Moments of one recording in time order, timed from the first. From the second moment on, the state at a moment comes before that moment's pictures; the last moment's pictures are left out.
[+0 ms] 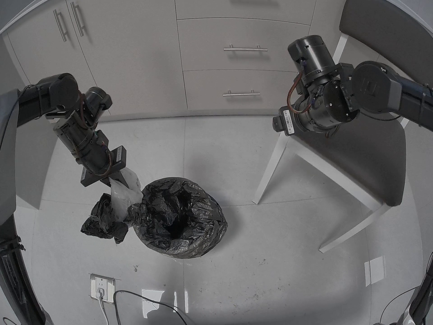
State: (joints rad) left arm -0.15 2.12 -2.00 1.16 -0.29 -0.42; right arm 0.59 2.05 -2.00 0.55 -0.56 0.09
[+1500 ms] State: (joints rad) left arm -0.43 2.36 -2.00 0.69 0.09 -0.30; right arm 0.70 1.86 -2.00 0.56 -0.57 0.10
